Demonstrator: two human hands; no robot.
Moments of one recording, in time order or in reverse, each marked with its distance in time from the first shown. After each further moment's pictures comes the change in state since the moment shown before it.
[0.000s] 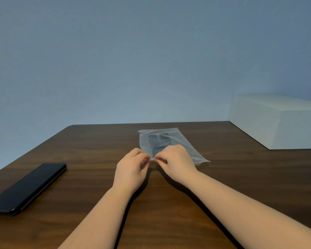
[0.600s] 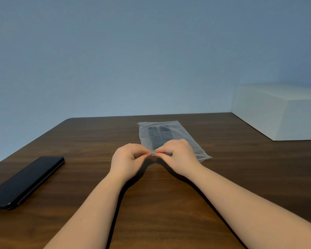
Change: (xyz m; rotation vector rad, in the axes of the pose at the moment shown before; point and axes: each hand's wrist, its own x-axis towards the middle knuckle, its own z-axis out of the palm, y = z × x) left_hand 0.008 -0.003 -0.011 -0.192 -0.134 -0.081; right_hand -0.006 0.007 0.001 0.220 -0.030 0.076
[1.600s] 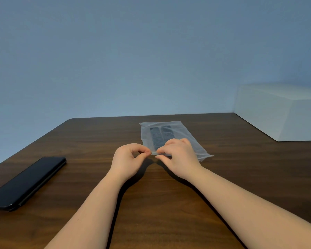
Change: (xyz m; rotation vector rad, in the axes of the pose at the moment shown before) left_hand 0.003 -0.004 -0.002 -0.148 0.017 -0.186; right_hand 0.001 -0.001 0.007 -0.091 0.061 -0.029
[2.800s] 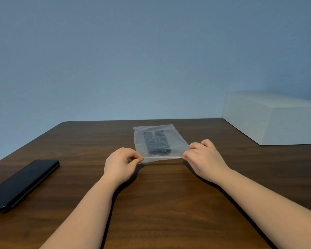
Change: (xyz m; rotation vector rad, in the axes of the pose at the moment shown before) left_hand -0.004 0.003 -0.001 0.221 -0.046 0.039; right_hand -0.041 0.070 -0.039 -0.498 0.063 -0.161
